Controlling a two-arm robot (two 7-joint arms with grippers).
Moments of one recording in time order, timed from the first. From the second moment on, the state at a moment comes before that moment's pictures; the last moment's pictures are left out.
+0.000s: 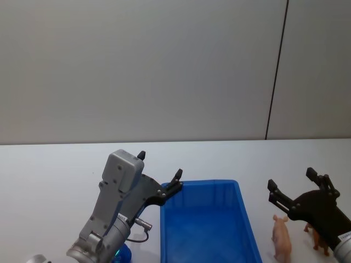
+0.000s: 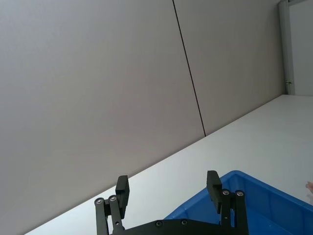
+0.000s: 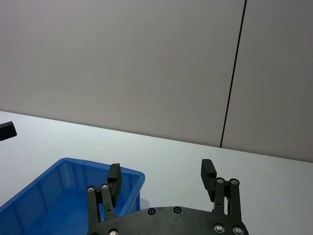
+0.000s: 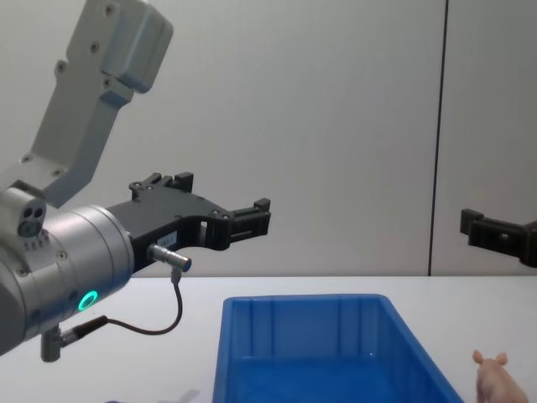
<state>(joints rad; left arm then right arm) -0.24 0.38 0.45 -1.63 -0.20 0.01 -0.01 -0.01 0.34 -0.23 -1.77 0.29 0.03 0.07</state>
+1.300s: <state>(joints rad) -0.24 0.38 0.45 -1.63 -0.20 0.01 -0.01 -0.01 0.34 -0.23 -1.77 0.29 0.03 0.07</state>
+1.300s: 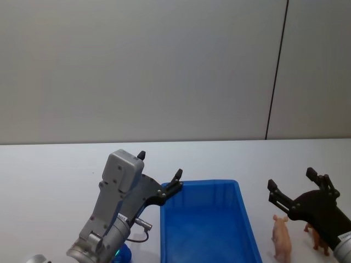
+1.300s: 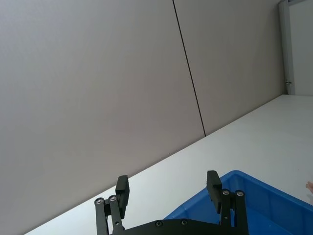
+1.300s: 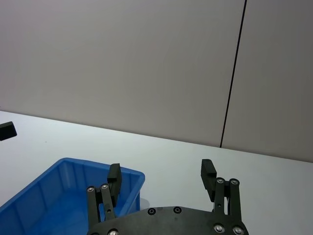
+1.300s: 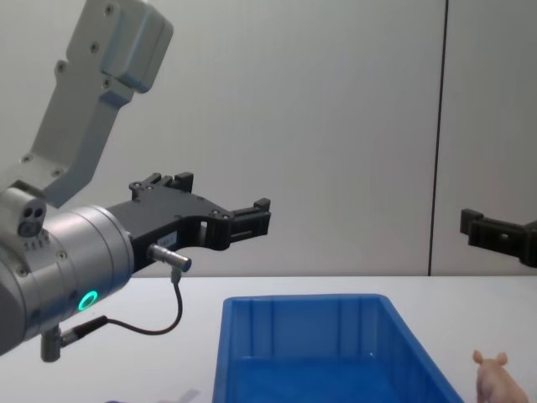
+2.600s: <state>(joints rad) -0.24 0.38 0.45 -1.63 -0.20 0.01 -0.01 -0.07 0.39 -0.17 -1.76 0.33 0.16 0.00</state>
